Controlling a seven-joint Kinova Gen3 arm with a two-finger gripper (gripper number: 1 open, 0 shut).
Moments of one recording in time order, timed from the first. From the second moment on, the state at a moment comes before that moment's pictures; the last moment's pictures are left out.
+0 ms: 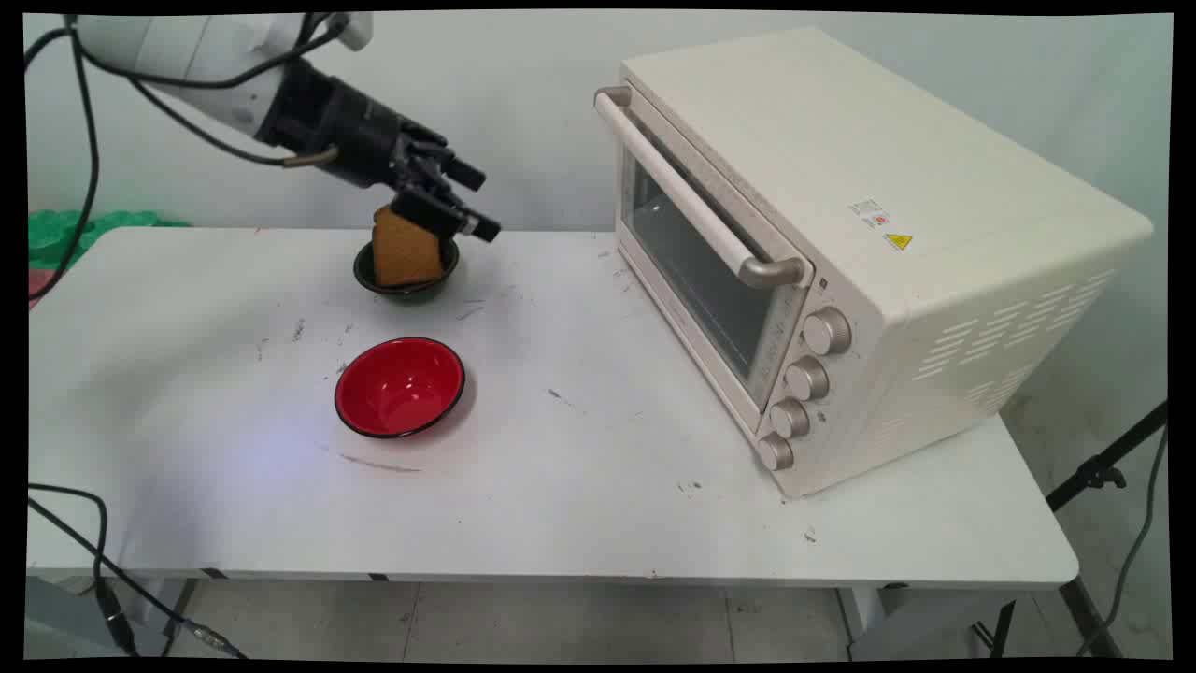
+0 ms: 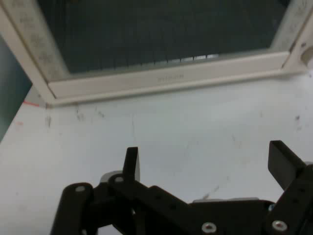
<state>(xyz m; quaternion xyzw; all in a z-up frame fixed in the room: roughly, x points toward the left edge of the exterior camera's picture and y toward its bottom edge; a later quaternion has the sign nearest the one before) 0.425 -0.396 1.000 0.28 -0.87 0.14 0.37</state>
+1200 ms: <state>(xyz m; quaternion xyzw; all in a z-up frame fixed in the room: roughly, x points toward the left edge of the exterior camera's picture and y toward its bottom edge) 0.340 -0.439 1.033 0.30 -0.85 0.15 0.41</state>
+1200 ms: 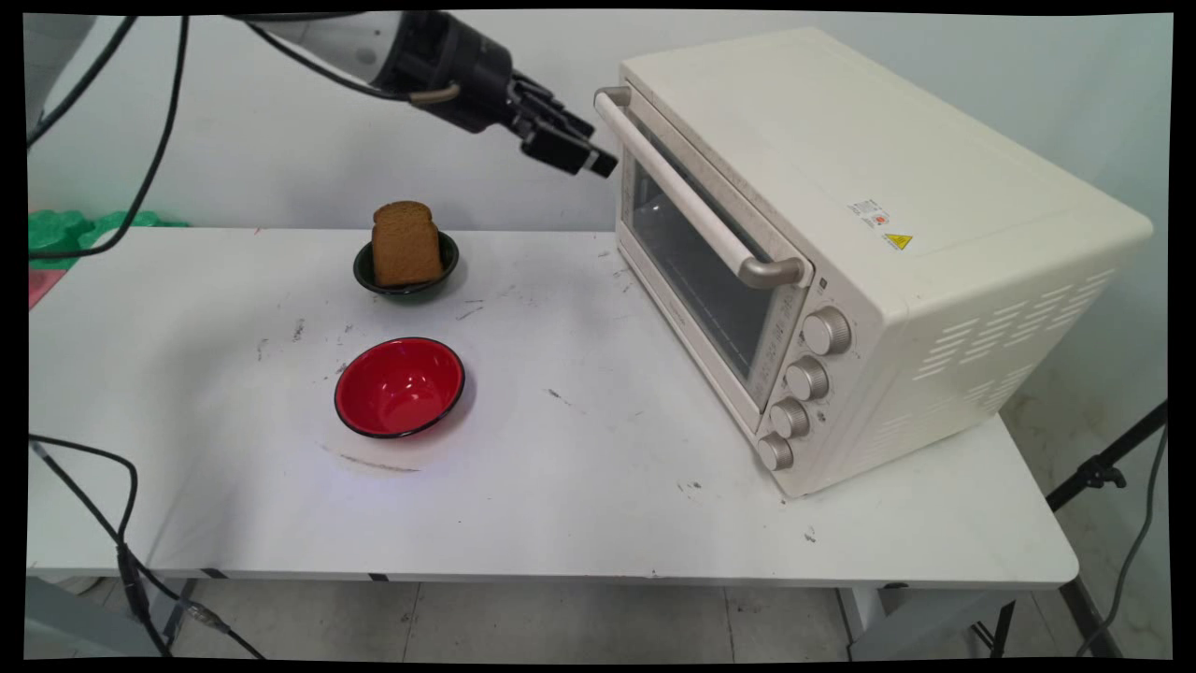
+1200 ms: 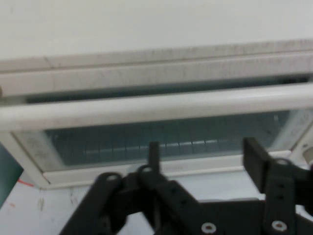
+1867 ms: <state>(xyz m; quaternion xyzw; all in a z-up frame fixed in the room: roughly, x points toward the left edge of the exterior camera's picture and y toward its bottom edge) 0.310 -0.463 1.034 0.30 -0.84 0.18 0.41</state>
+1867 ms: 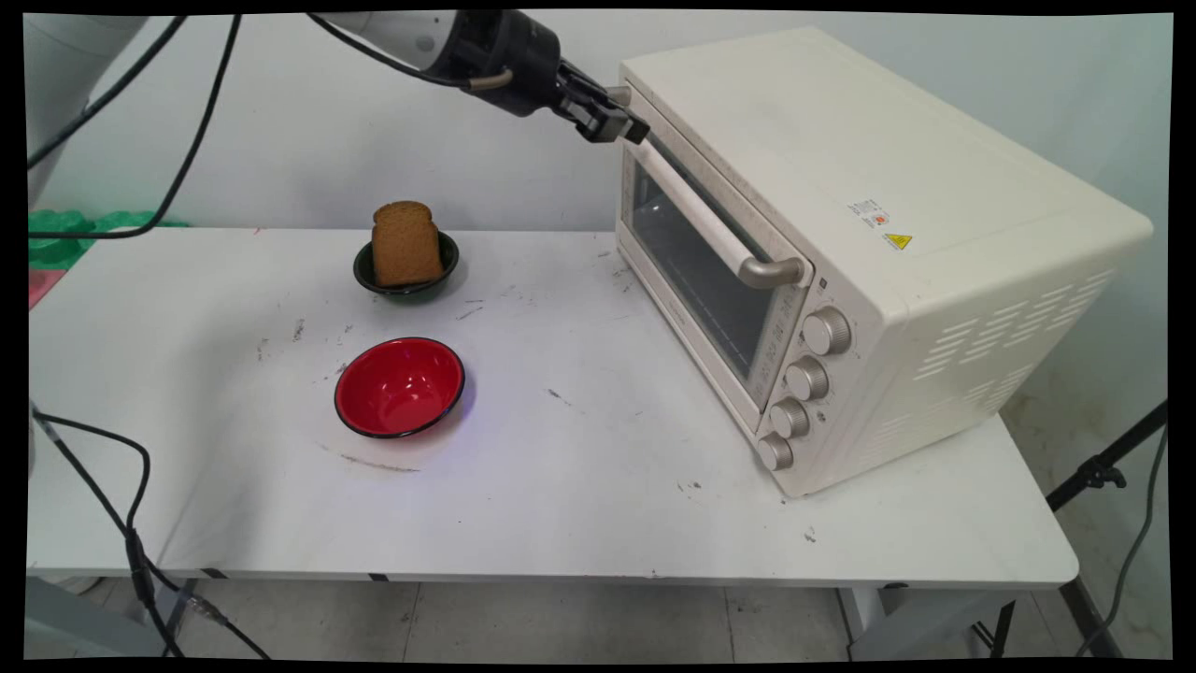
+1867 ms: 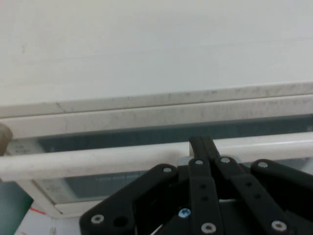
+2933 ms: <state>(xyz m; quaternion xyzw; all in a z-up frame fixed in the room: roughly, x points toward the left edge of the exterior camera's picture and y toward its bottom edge) 0.281 -0.486 1.016 0.29 -0.84 0.20 0.41</state>
